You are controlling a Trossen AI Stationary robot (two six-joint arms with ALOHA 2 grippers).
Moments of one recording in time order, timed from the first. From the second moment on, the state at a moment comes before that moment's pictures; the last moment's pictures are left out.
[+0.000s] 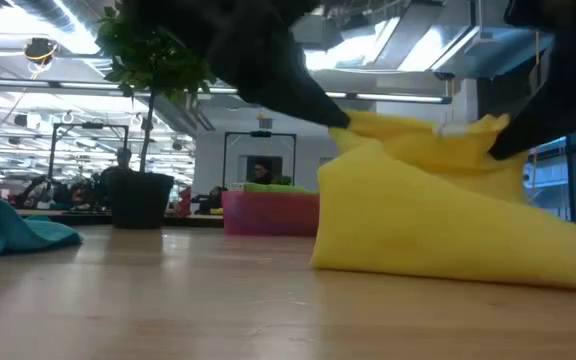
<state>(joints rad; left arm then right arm) -0.23 1.76 1.04 0.14 -0.25 0.11 0.78 1.58 0.86 -0.49 0.76 1.05</state>
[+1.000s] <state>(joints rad) 0.04 1.96 1.04 0.24 -0.10 0.15 0.59 1.58 0.60 -0.30 0.69 1.12</state>
